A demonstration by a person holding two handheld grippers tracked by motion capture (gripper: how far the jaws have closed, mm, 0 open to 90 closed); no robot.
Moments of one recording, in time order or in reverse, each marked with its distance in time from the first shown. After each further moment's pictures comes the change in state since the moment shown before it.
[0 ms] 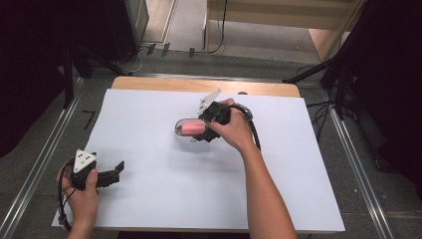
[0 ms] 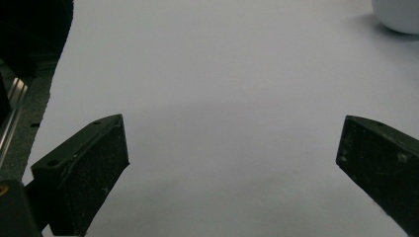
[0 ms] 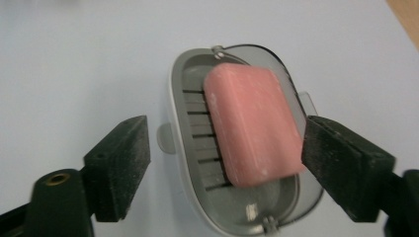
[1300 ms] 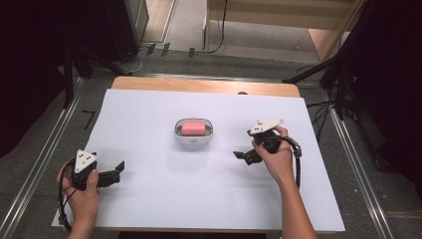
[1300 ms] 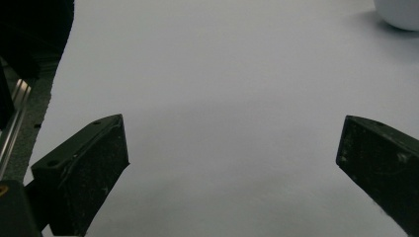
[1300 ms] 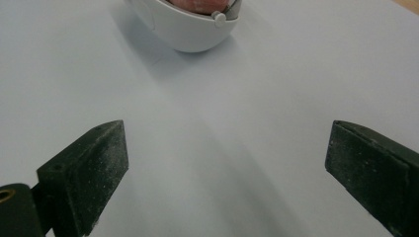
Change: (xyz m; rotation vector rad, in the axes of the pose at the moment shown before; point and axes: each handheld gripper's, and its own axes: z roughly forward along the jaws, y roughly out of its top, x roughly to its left) left arm -0.001 0.000 0.000 0.001 0.007 0.010; right arm 0.039 -0.137 -0.064 -0.147 -0.221 0.310
